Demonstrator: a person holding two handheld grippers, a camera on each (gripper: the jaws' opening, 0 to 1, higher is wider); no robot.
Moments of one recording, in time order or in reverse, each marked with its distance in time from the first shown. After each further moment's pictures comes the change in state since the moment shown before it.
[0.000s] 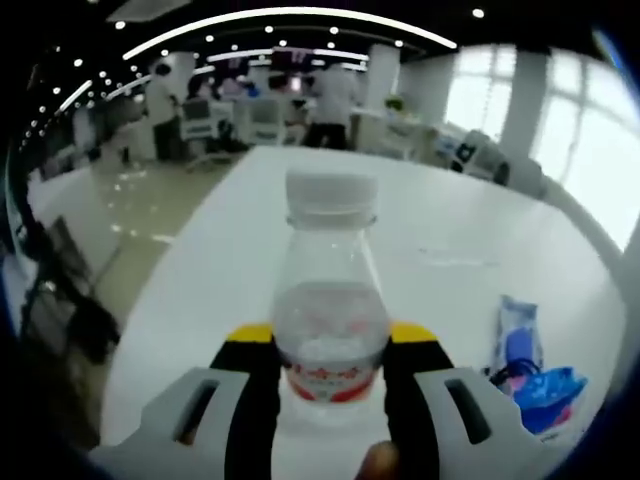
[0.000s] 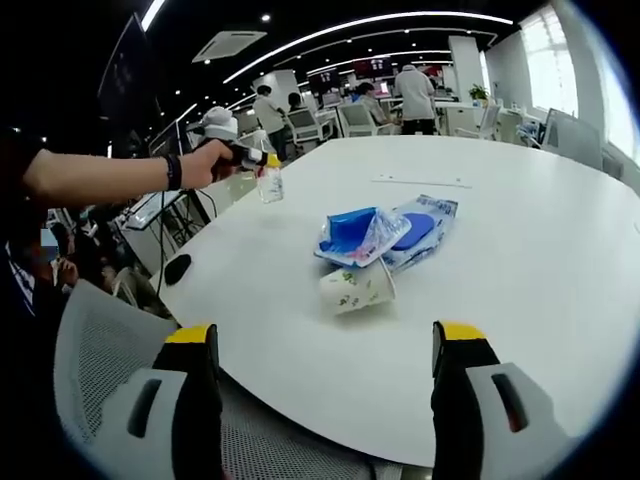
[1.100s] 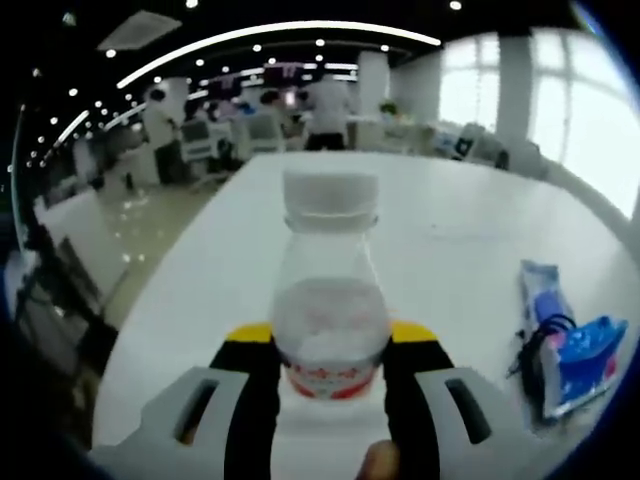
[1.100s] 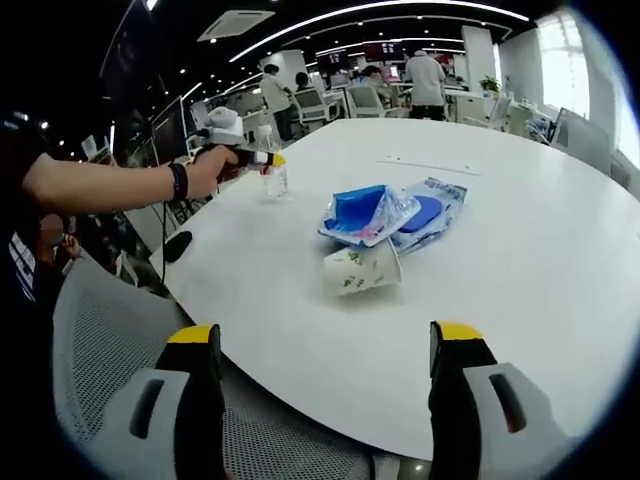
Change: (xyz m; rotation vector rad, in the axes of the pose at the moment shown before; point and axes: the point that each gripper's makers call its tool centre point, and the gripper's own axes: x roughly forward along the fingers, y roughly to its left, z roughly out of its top) left arm 0.004 0.008 -0.041 0.081 -0.061 0.028; right arm 0.005 0.006 -0.014 -0.030 0.076 0.018
